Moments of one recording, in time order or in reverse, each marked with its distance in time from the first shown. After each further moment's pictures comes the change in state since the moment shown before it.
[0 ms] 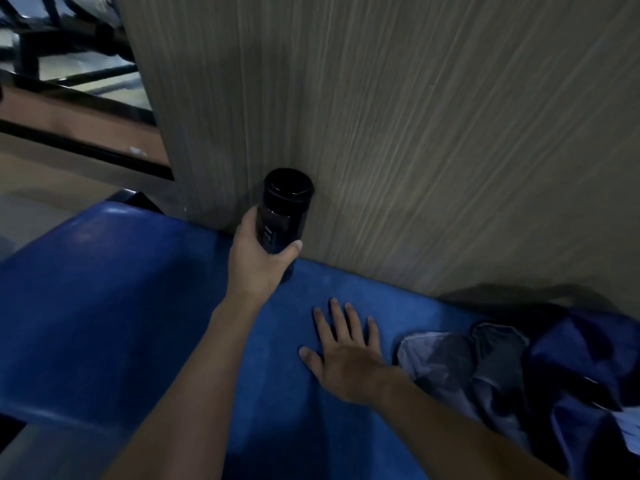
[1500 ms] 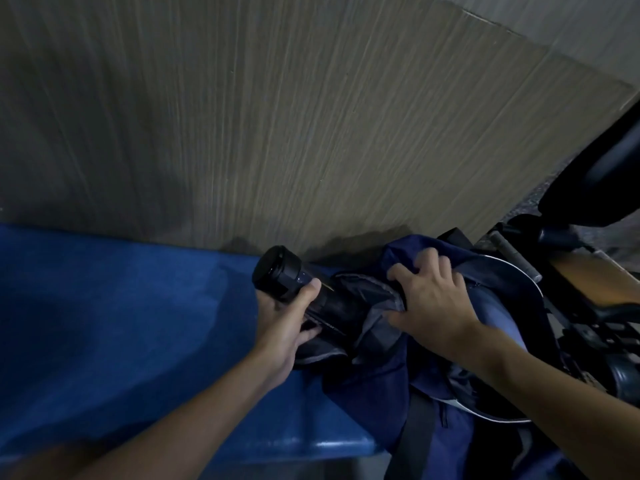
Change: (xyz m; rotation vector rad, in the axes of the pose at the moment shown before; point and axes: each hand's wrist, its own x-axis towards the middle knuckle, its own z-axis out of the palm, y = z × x) left_hand -0.182 0.085 0.146 -0.773 -0.466 -0.659; right_hand -0.226 0.177 -0.073 -0.243 0.492 0.446
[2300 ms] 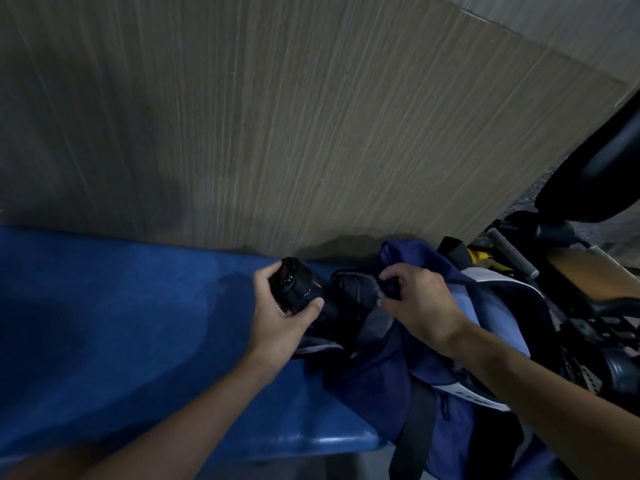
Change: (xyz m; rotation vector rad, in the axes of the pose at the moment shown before) left_hand -0.009 0.003 -0.015 0.367 -0.026 0.382; right_hand 0.001 -0.008 0.005 0.610 0.065 0.093
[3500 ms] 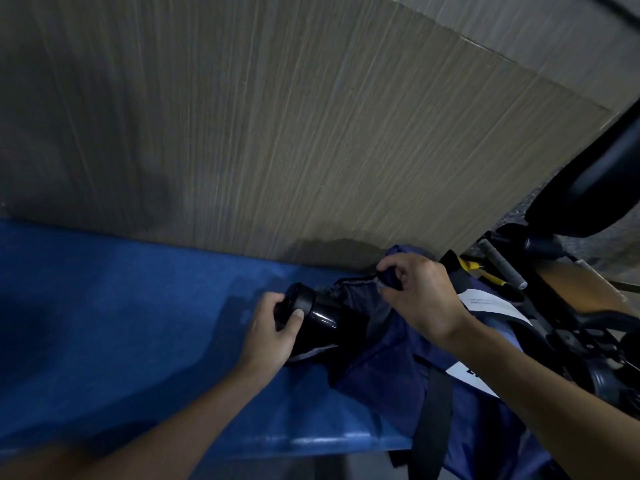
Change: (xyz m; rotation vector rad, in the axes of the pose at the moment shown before) left_hand 0.001 -0.027 -0.017 0.317 -0.055 -0.065; right_hand 0.003 -0.019 -0.021 -0.047 0.085 -0.111
